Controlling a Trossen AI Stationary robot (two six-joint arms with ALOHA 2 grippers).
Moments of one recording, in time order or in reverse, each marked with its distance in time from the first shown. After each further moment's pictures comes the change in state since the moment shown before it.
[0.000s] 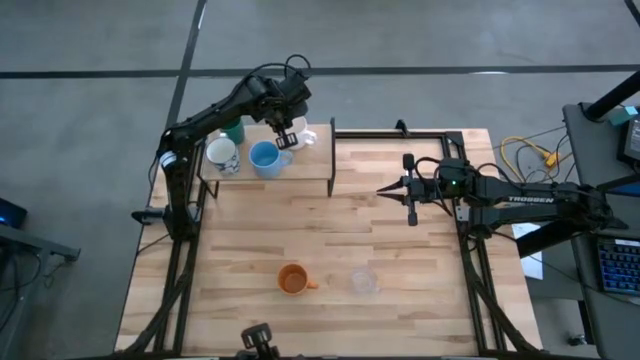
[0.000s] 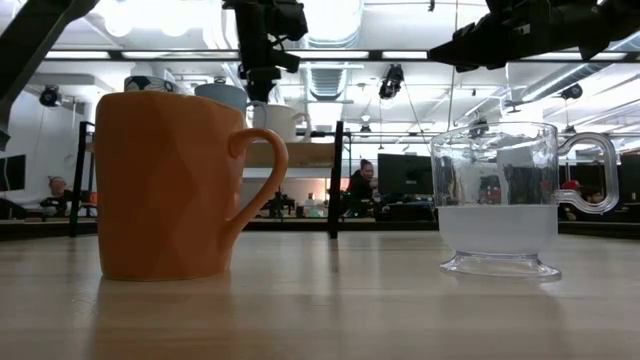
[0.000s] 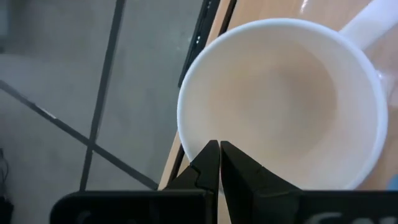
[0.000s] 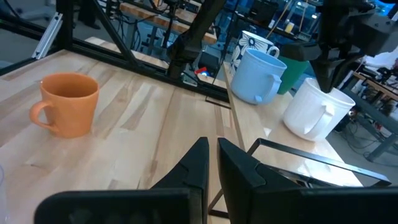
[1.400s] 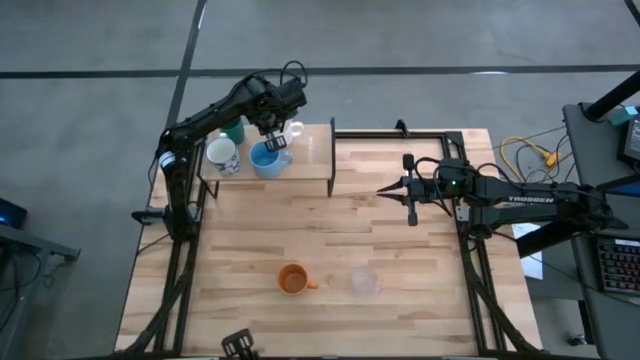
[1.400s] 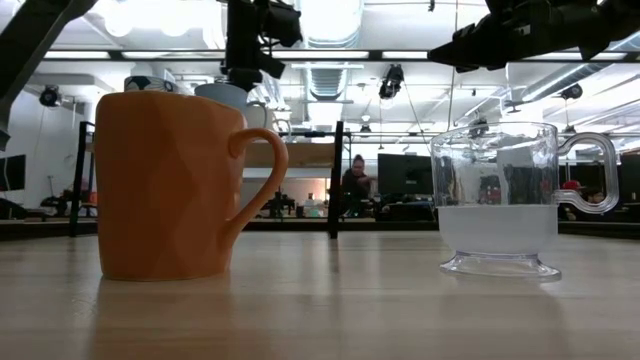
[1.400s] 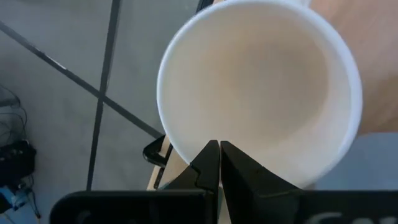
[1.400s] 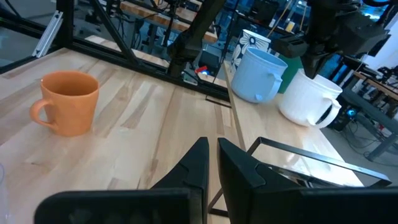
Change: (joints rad) left arm 0.000 -0.006 0.000 -0.200 -0.103 -0.109; right arm 0.000 0.000 0.000 -0.005 0.000 -0.003
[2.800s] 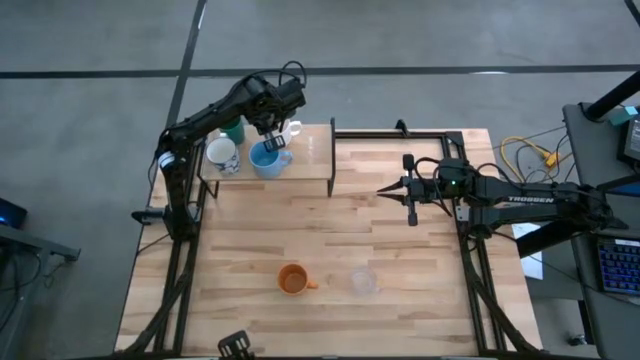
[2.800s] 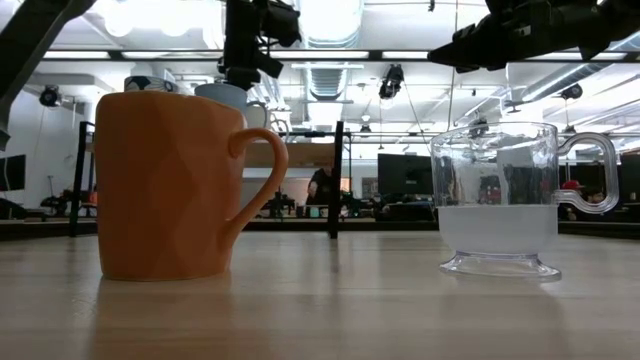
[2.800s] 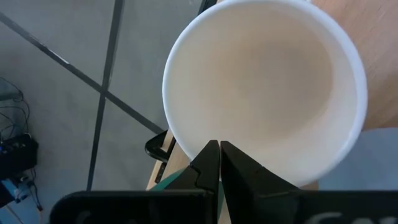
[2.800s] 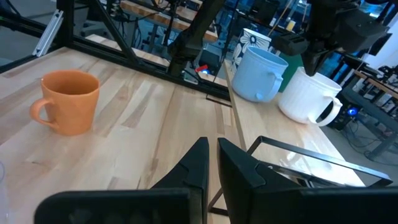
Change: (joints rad) left arm 0.000 -0.006 -0.001 -0.014 -0.016 -0.020; right arm 0.000 0.000 0.000 -0.004 0.000 0.000
